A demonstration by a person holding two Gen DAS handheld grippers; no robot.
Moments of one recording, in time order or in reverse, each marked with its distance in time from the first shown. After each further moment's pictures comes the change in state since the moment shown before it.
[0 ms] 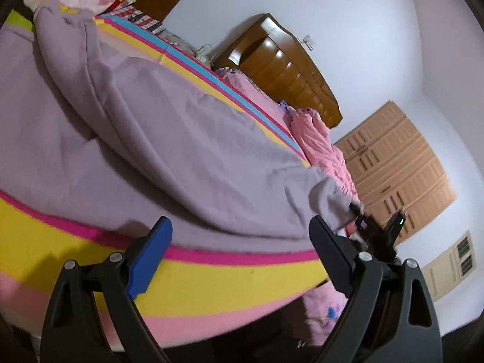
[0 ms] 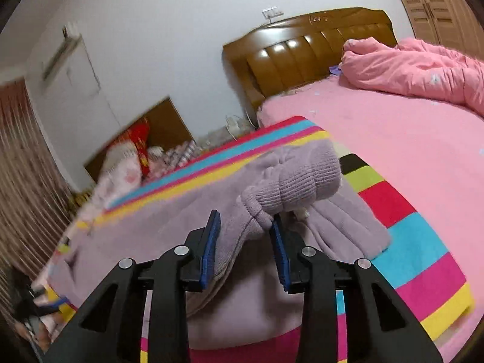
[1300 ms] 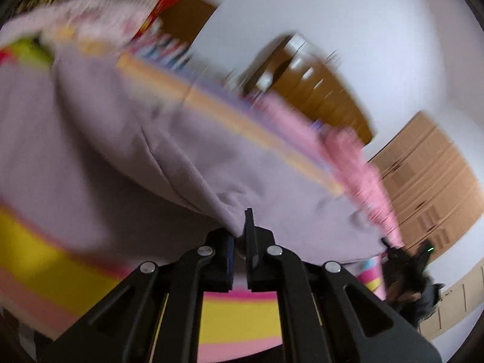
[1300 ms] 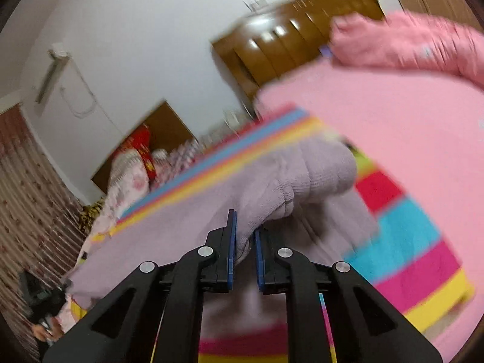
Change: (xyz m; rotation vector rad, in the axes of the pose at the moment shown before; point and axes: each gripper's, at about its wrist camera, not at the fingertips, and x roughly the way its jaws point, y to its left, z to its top) left arm -0.010 0.007 0.013 -0.010 -0.047 0.224; right arm 0.002 -0.046 -0.010 0.149 0.103 0.040
